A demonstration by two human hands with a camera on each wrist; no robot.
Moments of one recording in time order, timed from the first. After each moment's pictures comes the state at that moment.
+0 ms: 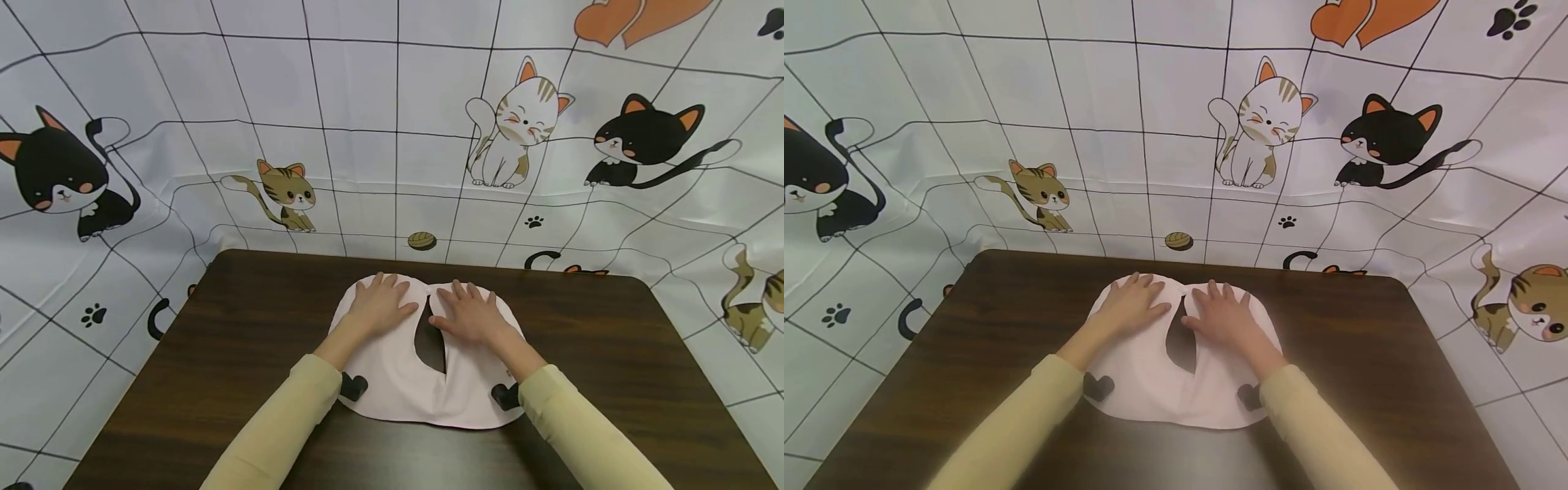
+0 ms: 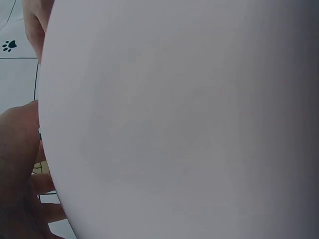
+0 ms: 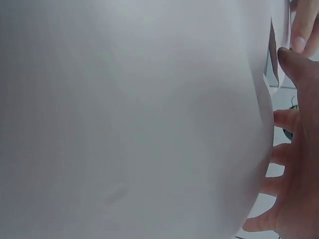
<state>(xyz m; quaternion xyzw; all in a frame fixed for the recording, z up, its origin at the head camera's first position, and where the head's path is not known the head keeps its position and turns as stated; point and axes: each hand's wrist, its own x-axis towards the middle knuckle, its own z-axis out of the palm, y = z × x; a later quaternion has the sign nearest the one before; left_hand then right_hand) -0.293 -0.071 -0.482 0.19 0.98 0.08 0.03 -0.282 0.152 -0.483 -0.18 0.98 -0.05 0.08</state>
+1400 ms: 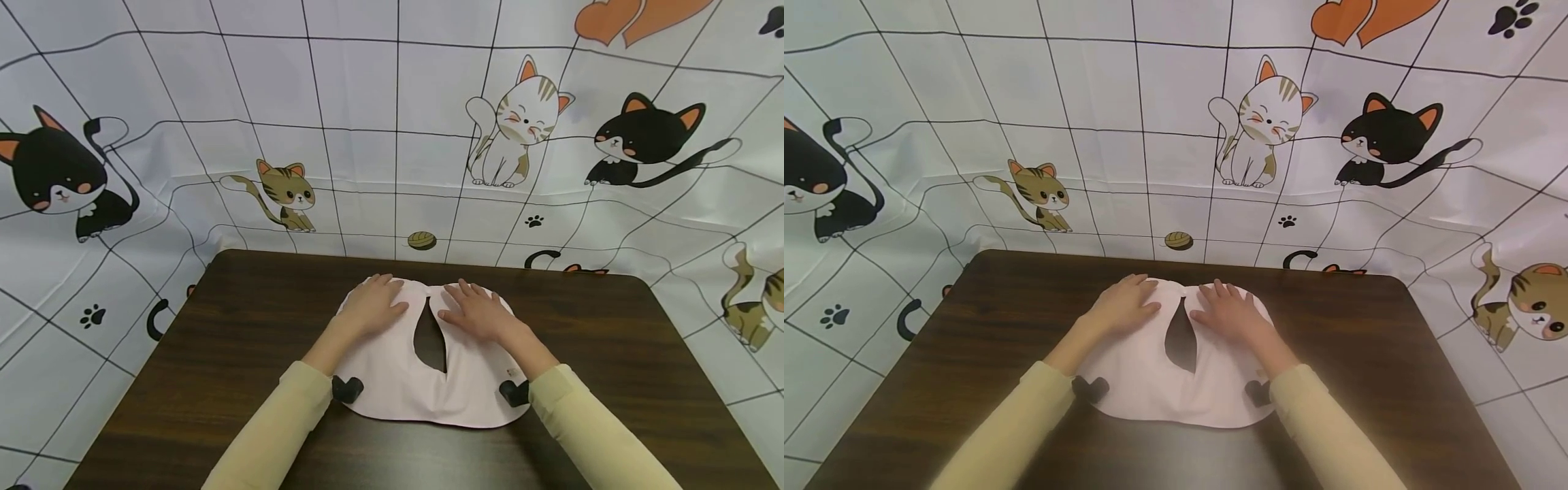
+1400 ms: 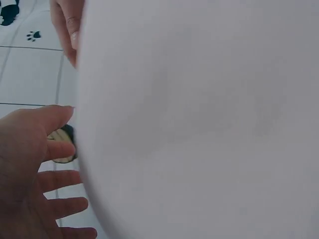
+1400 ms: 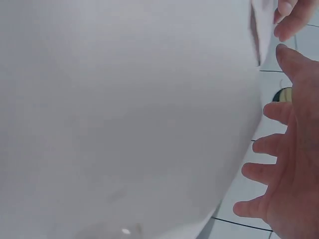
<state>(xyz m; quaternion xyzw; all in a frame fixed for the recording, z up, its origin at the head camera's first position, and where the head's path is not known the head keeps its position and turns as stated) -0.287 -0.087 -0.474 0.21 0.97 0.11 0.02 -0.279 0.167 -0.474 -0.20 0.97 -0.11 0.11</state>
